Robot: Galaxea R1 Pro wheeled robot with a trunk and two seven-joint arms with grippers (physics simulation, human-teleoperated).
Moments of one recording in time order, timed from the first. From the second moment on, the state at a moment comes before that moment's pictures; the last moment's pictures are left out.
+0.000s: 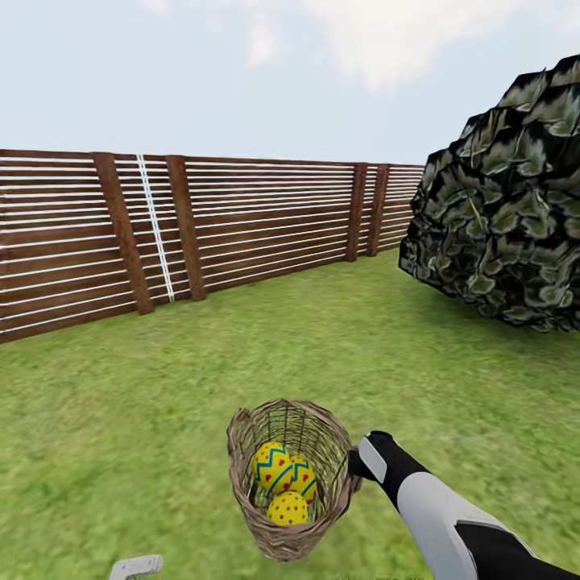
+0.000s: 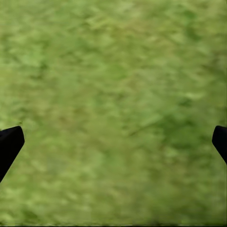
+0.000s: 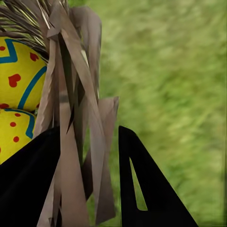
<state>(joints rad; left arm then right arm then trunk) 0.02 0.07 0.10 -1.05 0.07 0.37 0.07 -0.81 0.12 -0.14 -0.26 -0.18 0.54 -0.34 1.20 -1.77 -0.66</state>
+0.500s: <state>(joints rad) 0.02 0.07 0.09 -1.05 0.07 0.35 0.08 -0.81 0.12 -0.14 -0.26 -0.18 0.54 -0.34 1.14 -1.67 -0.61</state>
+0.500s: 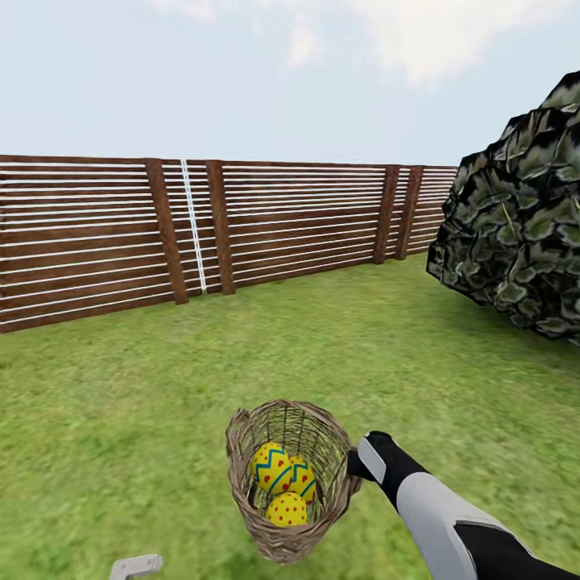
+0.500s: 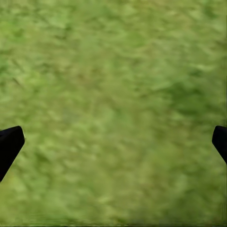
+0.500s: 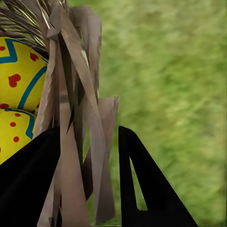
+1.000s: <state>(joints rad) 0.02 0.04 0.09 -1.05 0.06 0.35 0.12 -0.81 0.13 -0.14 -0.26 -0.18 0.54 -0.33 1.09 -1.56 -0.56</state>
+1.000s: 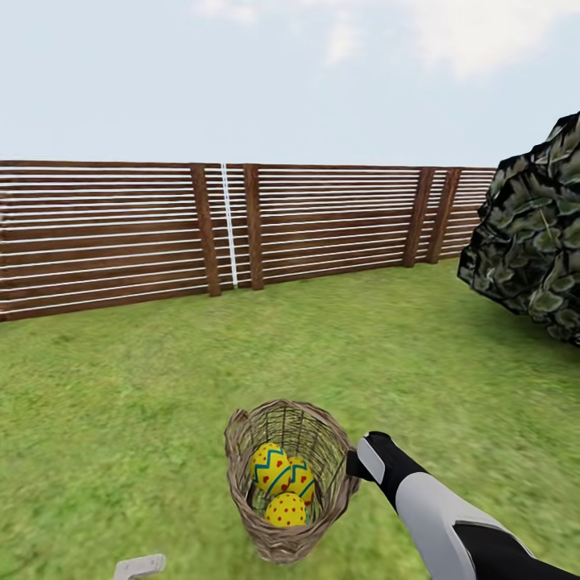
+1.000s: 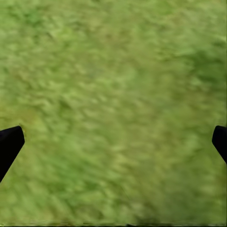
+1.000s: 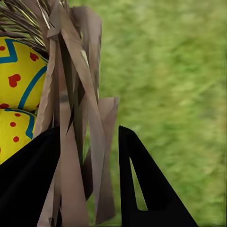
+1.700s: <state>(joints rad) 0.02 0.04 0.09 -0.99 0.06 0.34 0.16 -0.81 0.14 -0.14 -0.25 -0.18 0.54 -0.33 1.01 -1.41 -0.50</state>
